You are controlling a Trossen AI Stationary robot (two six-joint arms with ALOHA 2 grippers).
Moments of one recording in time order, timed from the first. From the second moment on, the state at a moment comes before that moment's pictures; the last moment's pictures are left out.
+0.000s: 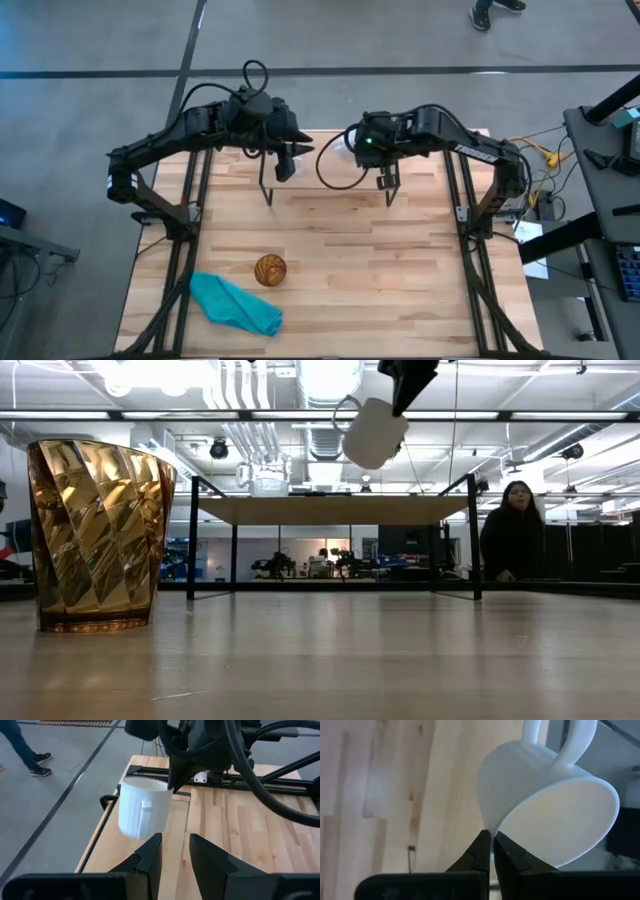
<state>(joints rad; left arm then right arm) 0.24 1.46 1.83 -0.86 0.01 0.06 -0.18 1.72 2.02 -1.45 0.27 -0.47</state>
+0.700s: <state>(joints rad) 0.24 1.35 1.85 -0.86 0.03 0.06 -0.18 1.72 1.91 -1.29 0.26 -0.52</state>
